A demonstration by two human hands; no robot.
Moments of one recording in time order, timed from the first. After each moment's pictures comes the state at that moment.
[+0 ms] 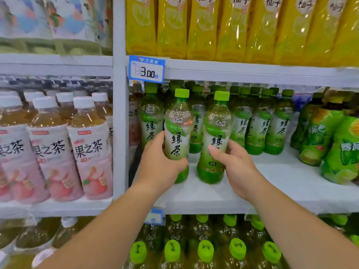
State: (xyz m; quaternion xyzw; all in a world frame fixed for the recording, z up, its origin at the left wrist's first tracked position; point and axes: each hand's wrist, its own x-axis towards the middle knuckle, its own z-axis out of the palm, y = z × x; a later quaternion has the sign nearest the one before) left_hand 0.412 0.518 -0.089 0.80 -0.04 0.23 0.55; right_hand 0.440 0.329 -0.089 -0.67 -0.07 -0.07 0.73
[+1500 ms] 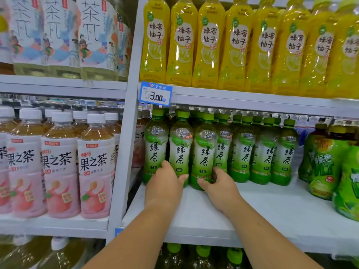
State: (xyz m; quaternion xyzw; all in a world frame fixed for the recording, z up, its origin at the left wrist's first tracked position) left_hand 0.449 0.498 -0.100 0.92 0.10 0.27 0.26; right_hand 0.501 0.346 -0.125 -0.84 -0.09 -0.16 0.51
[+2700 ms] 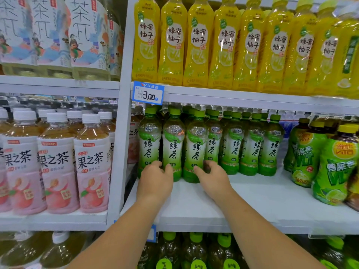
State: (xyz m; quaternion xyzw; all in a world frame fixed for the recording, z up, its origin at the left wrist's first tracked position) left_hand 0.444 0.509 -0.104 0.84 0.09 0.27 0.46; right_hand 0.486 0.346 -0.110 -0.83 -0.04 -0.16 0.53
